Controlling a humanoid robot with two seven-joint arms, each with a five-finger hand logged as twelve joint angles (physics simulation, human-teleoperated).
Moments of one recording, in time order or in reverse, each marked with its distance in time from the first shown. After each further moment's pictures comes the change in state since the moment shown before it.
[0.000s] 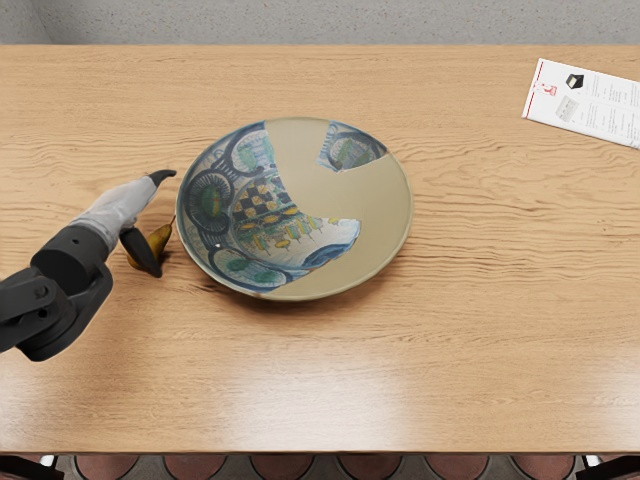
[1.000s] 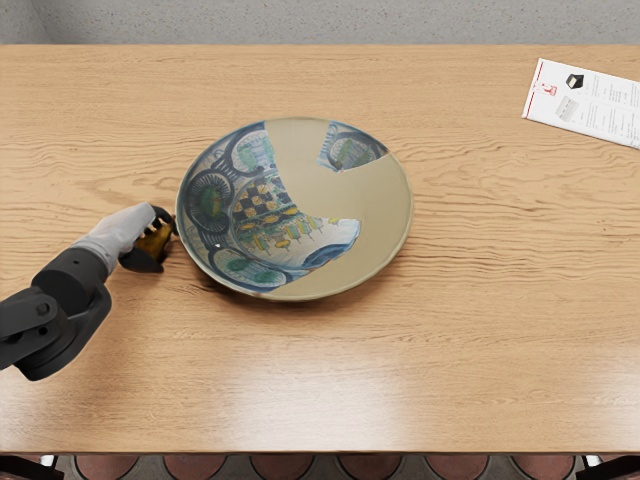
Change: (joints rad) left arm 0.043 0.001 0.015 0.002 -0.018 -0.005 0.000; right arm 0.000 0.000 0.000 0.000 0.000 0.000 0.000
